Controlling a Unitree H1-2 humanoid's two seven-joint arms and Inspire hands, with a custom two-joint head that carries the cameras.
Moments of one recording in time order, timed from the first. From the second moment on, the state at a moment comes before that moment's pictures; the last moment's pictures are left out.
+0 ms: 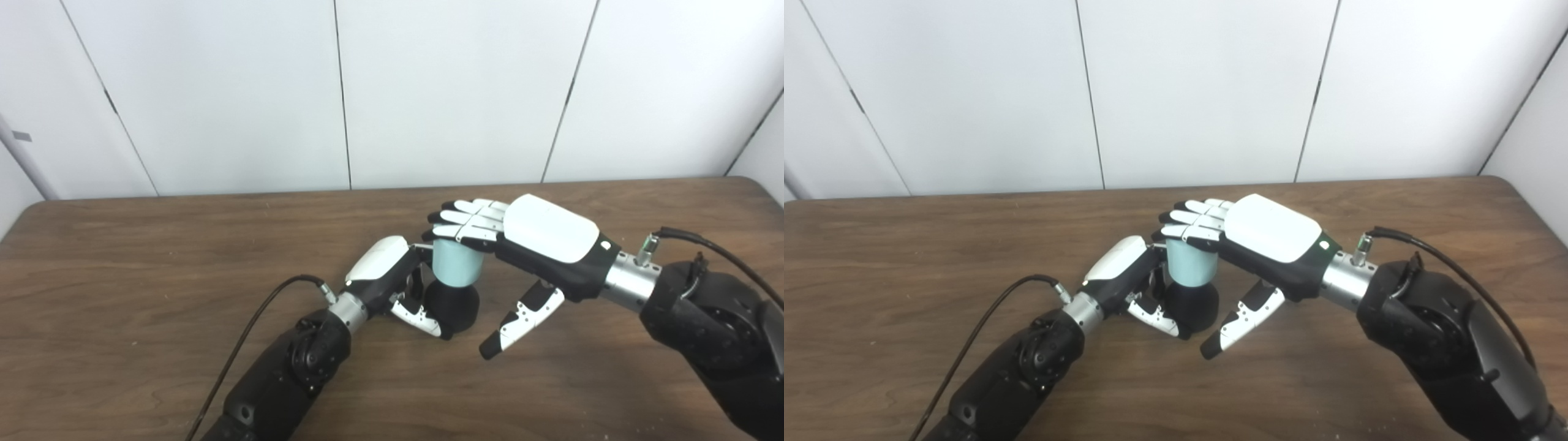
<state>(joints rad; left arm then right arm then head) -0.53 0.15 -0.51 0.38 0.52 -0.10 -0.08 -0.44 -0.61 0.30 -0.40 -0.52 -0.15 0.53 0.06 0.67</state>
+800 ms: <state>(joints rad) -0.52 0.15 -0.51 0.37 0.52 -0.09 -0.08 -0.41 -0.62 0.31 -0.42 -0.66 -0.12 0.52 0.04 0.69</state>
